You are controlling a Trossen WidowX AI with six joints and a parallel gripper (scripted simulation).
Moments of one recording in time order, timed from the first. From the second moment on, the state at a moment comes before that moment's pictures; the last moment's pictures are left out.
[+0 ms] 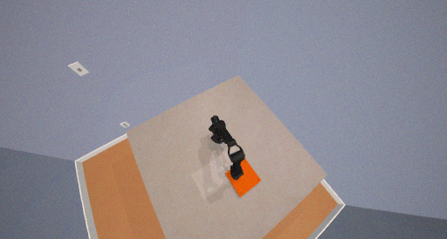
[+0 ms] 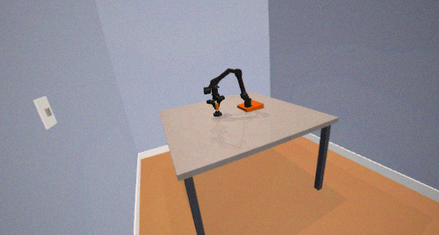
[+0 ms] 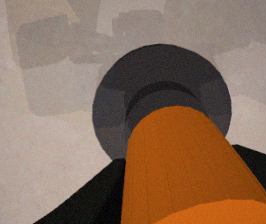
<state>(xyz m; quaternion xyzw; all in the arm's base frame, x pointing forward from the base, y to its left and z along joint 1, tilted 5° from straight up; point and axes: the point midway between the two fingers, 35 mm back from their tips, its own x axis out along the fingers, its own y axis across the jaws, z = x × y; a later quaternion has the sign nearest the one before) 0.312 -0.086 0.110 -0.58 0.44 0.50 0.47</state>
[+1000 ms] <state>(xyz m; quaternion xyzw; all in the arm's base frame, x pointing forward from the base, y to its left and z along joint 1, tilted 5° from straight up) 0.313 -0.087 0.093 -0.58 0.44 0.50 0.47</state>
